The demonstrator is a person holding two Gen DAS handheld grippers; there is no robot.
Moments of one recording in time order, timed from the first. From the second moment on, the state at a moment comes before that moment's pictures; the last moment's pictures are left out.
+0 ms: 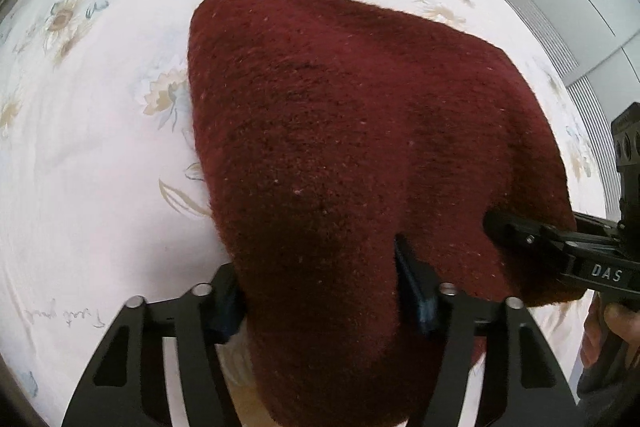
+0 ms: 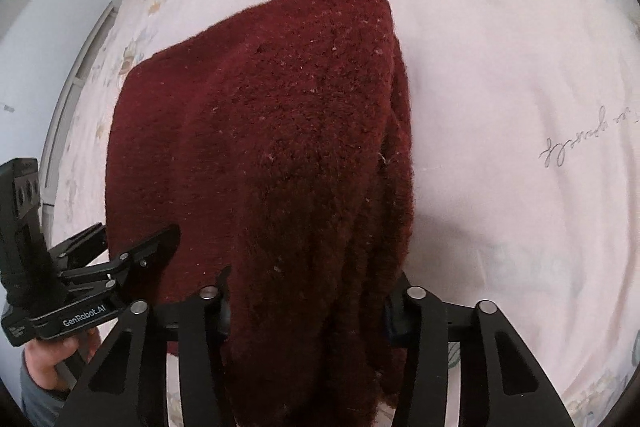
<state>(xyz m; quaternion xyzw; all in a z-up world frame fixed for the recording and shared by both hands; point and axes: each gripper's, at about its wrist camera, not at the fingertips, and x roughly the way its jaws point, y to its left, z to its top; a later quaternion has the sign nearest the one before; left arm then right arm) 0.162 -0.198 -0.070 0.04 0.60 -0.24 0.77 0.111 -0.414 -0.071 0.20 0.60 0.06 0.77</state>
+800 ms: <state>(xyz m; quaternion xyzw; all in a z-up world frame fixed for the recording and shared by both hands) 0.176 -0.064 -0.040 0.00 0.58 -0.20 0.79 0.114 -0.288 -0.051 0.11 0.60 0.11 0.79</state>
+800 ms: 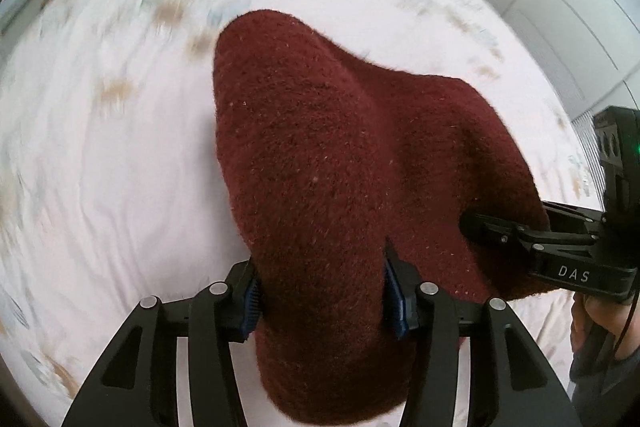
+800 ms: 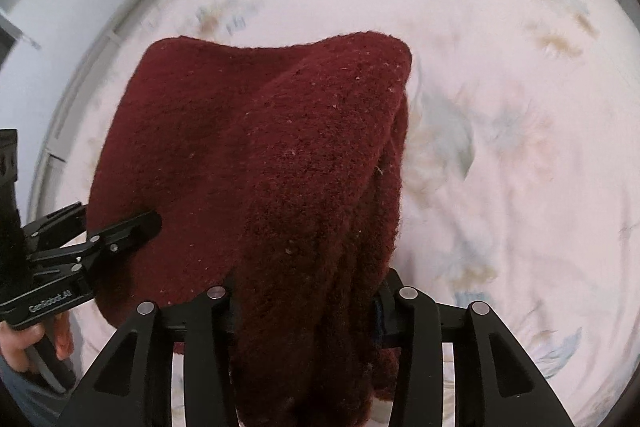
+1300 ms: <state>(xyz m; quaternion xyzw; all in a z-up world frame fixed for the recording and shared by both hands) 0.166 -0.044 -0.038 0.01 0.56 -0.17 0.81 0.085 -0.315 -0.027 0.07 0.56 0.08 0.82</state>
